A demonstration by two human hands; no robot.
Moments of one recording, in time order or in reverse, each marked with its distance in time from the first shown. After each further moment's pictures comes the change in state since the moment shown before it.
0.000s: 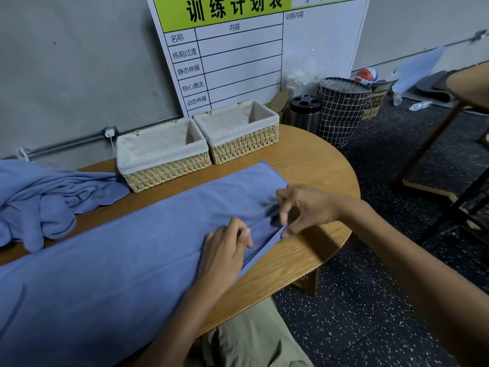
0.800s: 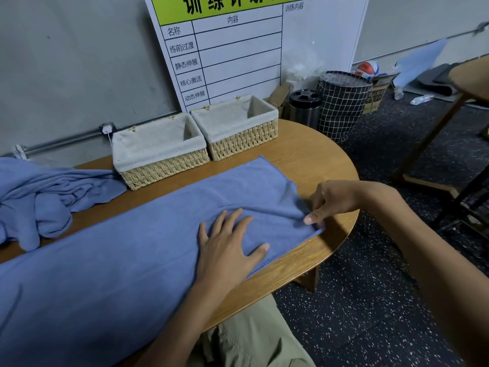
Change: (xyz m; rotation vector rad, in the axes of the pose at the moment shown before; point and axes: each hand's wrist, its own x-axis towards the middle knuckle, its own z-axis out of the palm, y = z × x) left_hand 0.002 0.004 0.011 0.485 -0.125 -0.072; right_hand -0.028 0.037 -0.024 0.095 -0.271 0.364
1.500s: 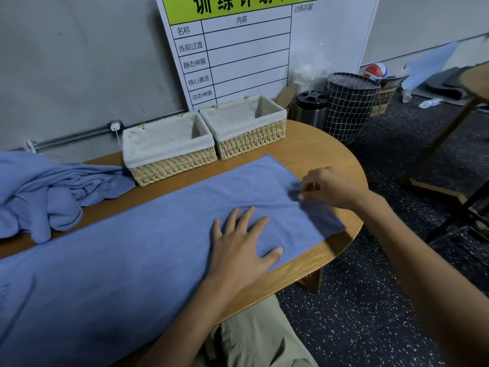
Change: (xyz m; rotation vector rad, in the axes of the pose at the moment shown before) left_hand -0.001 0.008 -0.004 0.047 -0.089 0.072; right_hand 0.036 0.006 0.009 -0.197 0.613 -0.088
